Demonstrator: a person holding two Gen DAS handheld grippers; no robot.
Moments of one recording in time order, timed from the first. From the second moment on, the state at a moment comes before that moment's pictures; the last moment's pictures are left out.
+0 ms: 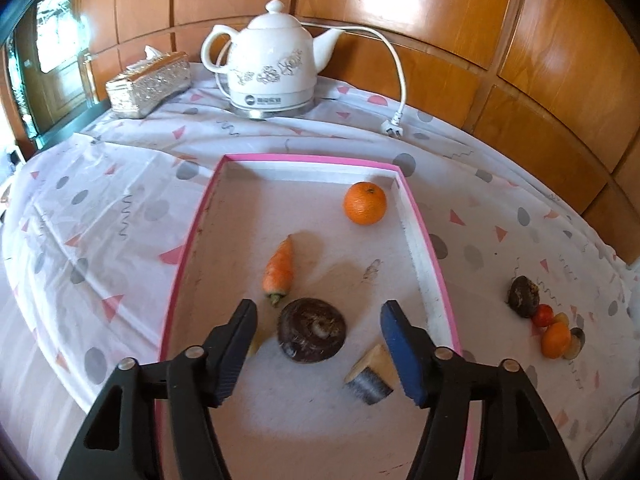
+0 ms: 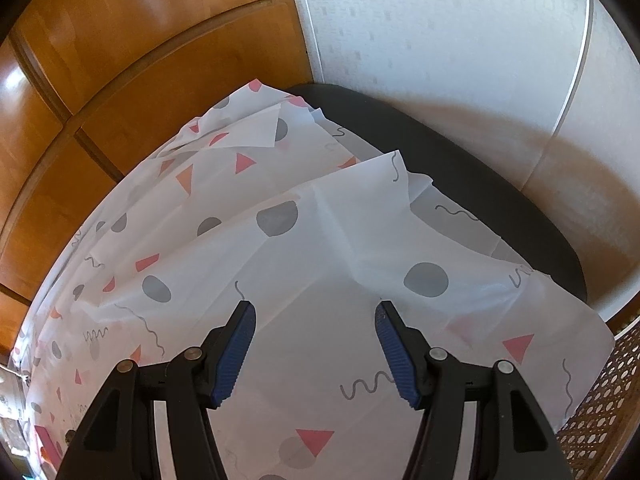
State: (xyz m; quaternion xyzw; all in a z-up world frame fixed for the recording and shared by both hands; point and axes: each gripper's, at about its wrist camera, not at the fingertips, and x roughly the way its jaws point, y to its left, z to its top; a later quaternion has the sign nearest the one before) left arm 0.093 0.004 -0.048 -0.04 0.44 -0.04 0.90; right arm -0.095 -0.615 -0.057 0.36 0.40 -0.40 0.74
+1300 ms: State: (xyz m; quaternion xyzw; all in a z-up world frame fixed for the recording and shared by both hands) left arm 0.038 0.023 -0.044 -0.03 0.42 -0.01 0.91; right arm -0.006 -0.482 -0.046 0.18 0.45 -0.09 0.87
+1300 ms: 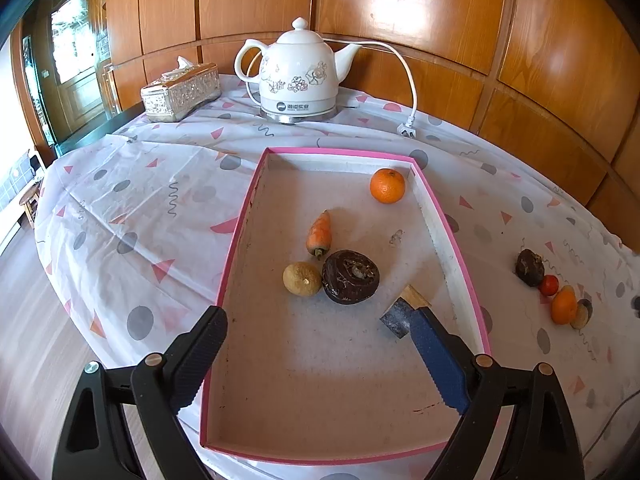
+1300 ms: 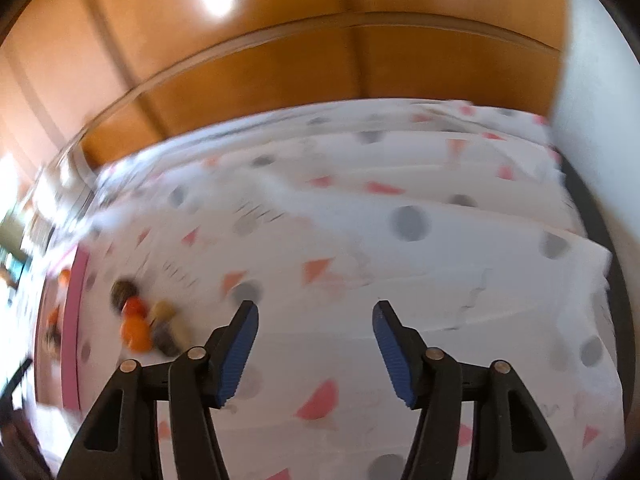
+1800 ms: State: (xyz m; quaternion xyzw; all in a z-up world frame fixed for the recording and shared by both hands) left arm 0.036 0.036 -0.044 -0.04 0.42 0.00 0.91; right arm 0.020 -0.389 -0.055 0.08 0.50 0.05 0.86
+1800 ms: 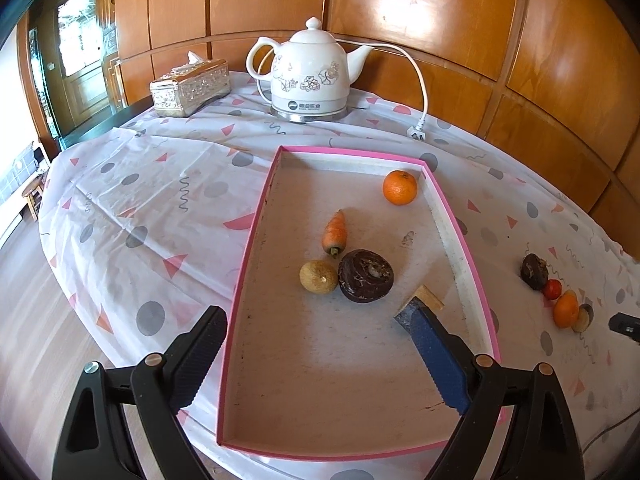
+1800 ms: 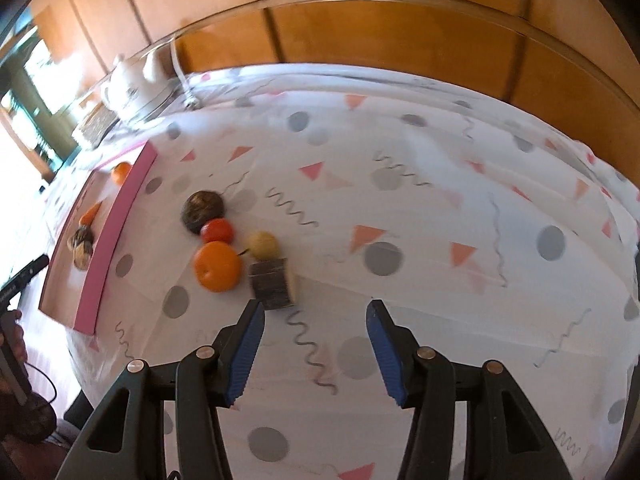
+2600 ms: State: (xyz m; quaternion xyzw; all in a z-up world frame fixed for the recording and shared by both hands) left arm 0.017 0.078 -0.044 -0.08 0.41 0.04 0.91; right arm 0.051 -0.337 -0.089 -0.02 0.53 0.05 0.85
